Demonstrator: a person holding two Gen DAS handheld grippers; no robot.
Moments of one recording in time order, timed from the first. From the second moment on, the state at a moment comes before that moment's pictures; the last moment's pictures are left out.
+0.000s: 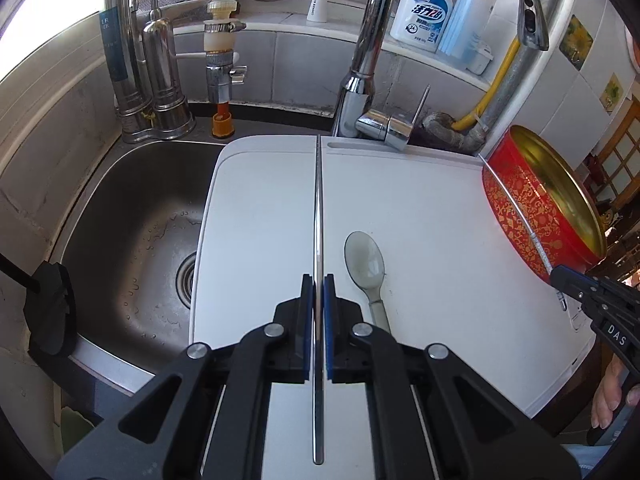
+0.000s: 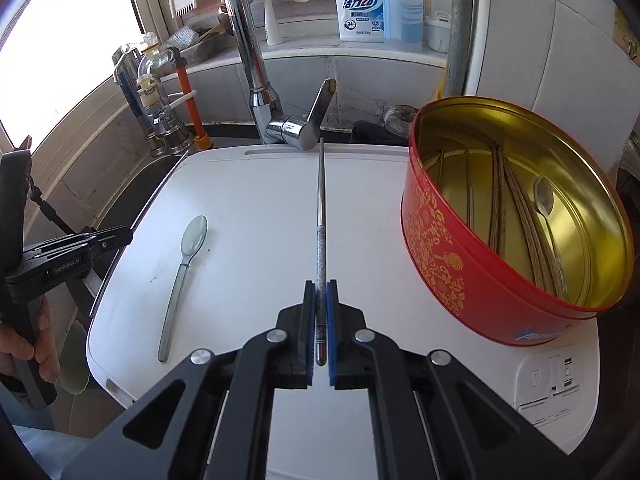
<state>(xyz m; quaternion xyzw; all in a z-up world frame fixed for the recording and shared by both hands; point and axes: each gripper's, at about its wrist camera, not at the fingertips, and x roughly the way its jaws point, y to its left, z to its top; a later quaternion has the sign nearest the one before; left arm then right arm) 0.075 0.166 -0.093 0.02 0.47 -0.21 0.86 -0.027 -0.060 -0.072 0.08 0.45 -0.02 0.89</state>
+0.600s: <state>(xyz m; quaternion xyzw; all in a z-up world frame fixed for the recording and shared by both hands) 0.036 0.022 -0.007 0.06 0.39 -0.34 0.86 -0.100 -0.161 0.018 0.11 0.32 -0.10 0.94</state>
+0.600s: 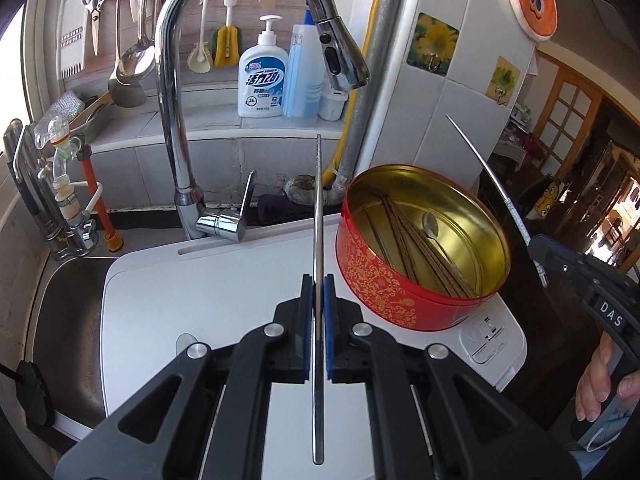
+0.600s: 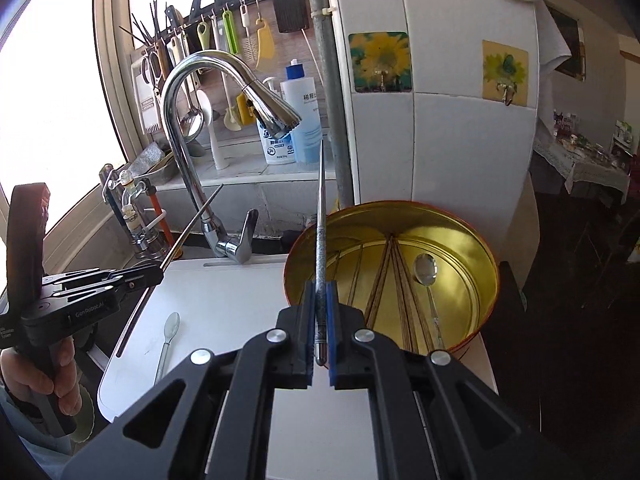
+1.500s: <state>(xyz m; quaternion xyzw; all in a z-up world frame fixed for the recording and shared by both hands) 0.087 -0.185 -0.025 0.08 0.44 -0.43 0.79 -0.050 -0.295 -0.030 0.24 0.35 -0.11 0.90</state>
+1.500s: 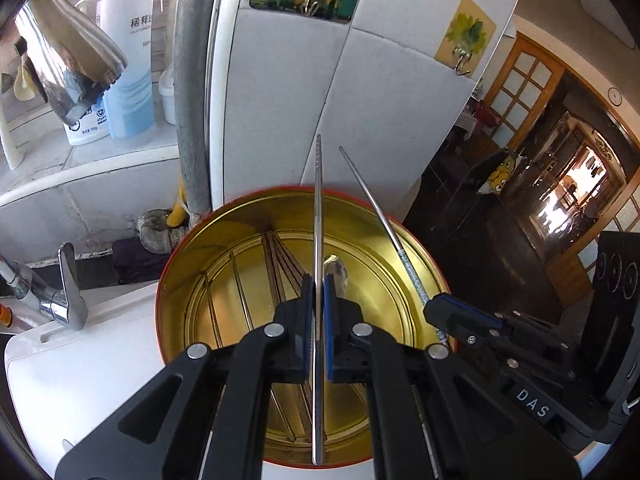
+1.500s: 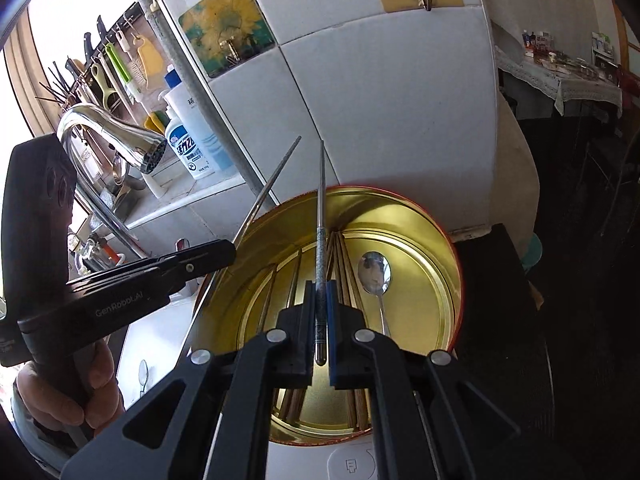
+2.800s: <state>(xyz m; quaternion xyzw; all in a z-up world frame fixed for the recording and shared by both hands) 0.083 -0.147 -0.063 0.17 0.45 -0.33 0.81 -0.048 -0.300 -0.042 0.25 0.34 -0.18 0.89</state>
